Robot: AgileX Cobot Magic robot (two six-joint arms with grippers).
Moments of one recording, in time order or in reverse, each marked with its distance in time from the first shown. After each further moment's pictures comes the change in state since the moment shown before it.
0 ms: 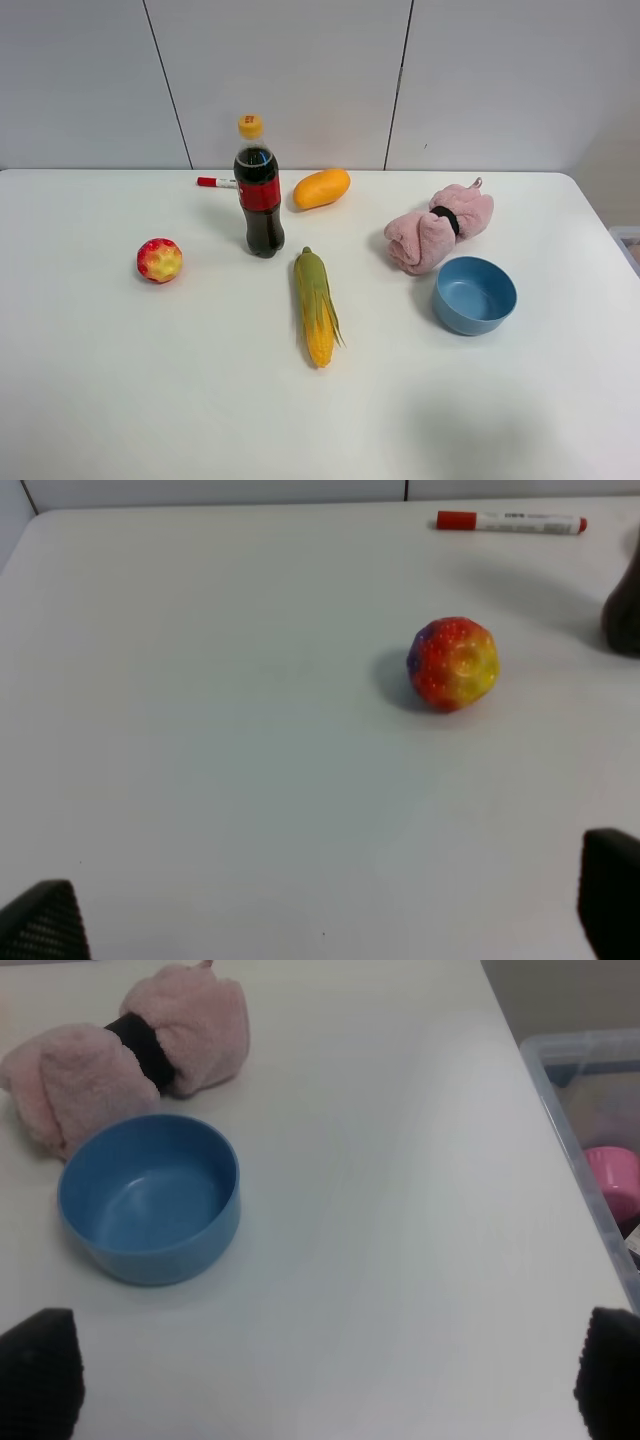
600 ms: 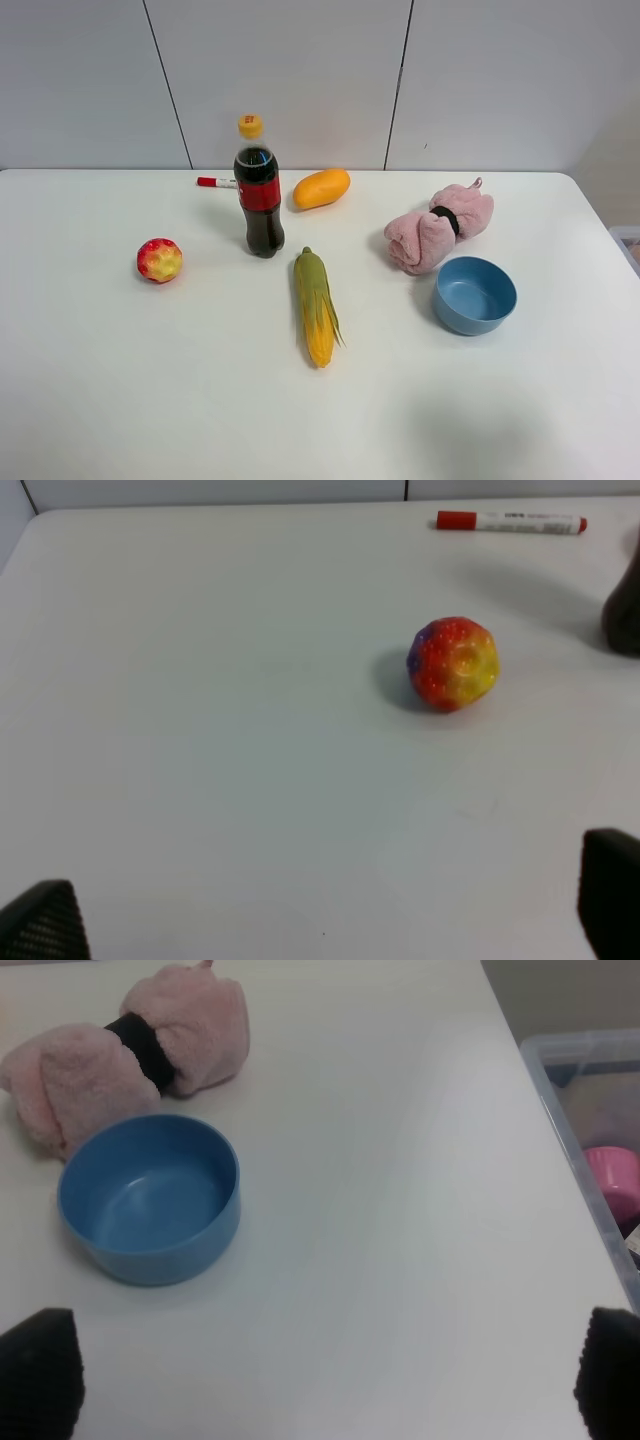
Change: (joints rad) left arm 0.000 0.000 0.000 0.000 0.000 0.000; right arm 0.000 0.000 0.000 0.000 0.000 0.000
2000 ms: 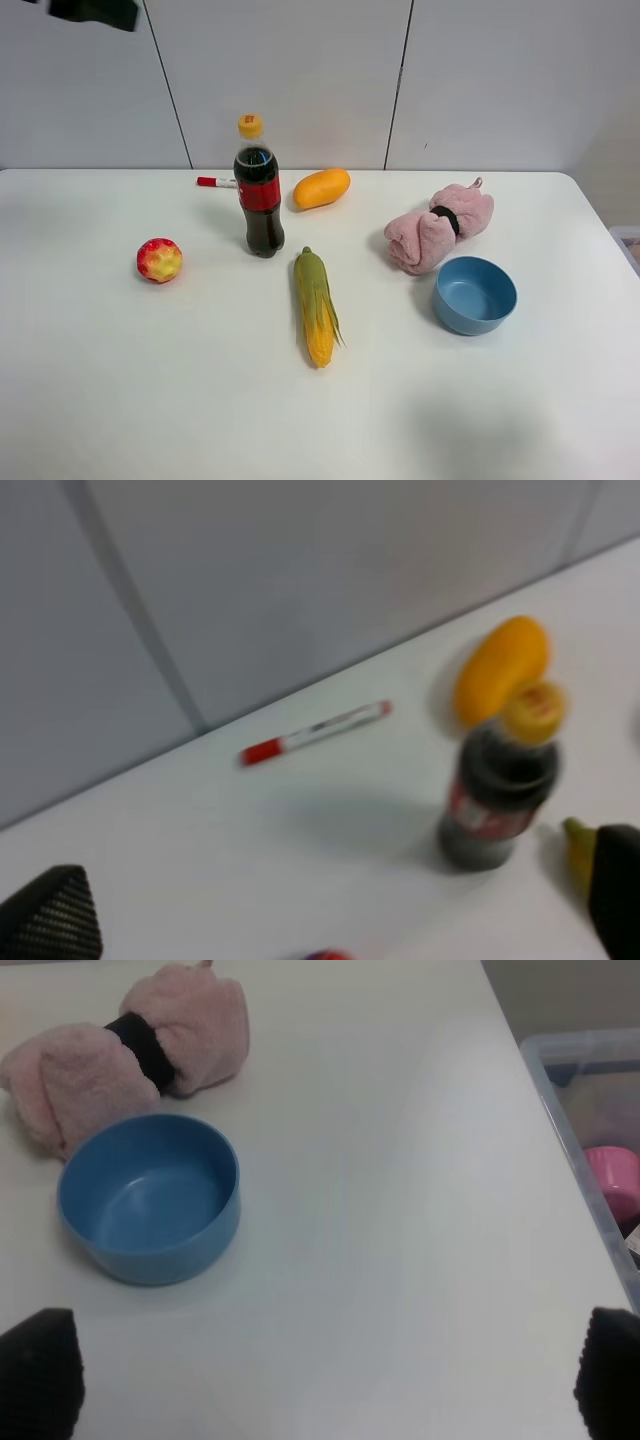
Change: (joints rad) left arm -0.397 1.392 -1.049 -0.096 -0.157 0.215; right arm 0.000 0.000 0.000 0.000 0.000 0.000
